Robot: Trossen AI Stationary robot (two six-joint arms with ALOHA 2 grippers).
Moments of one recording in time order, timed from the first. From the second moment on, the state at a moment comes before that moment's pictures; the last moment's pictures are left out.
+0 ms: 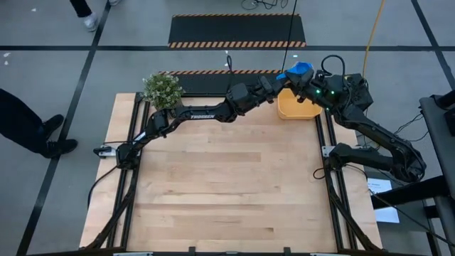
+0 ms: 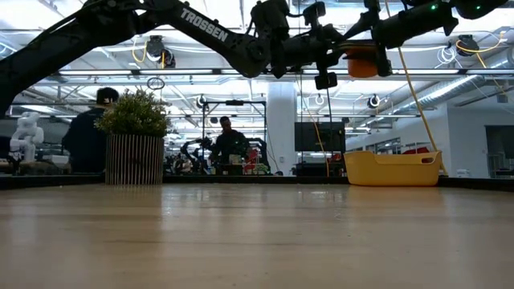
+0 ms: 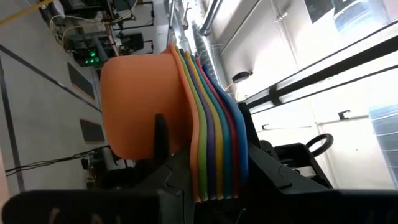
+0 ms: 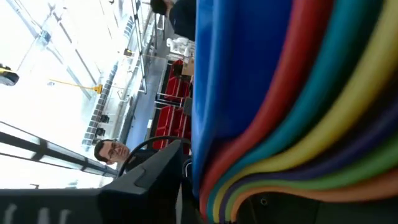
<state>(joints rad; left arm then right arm) 0.29 2.38 1.99 0.78 -0.09 -1.34 -0.84 0.87 0.71 0.14 -0.11 1.35</state>
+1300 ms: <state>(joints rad) 0.28 2.38 1.99 0.78 -0.11 -1.32 -0.84 0.87 0.71 0.20 -0.03 1.26</state>
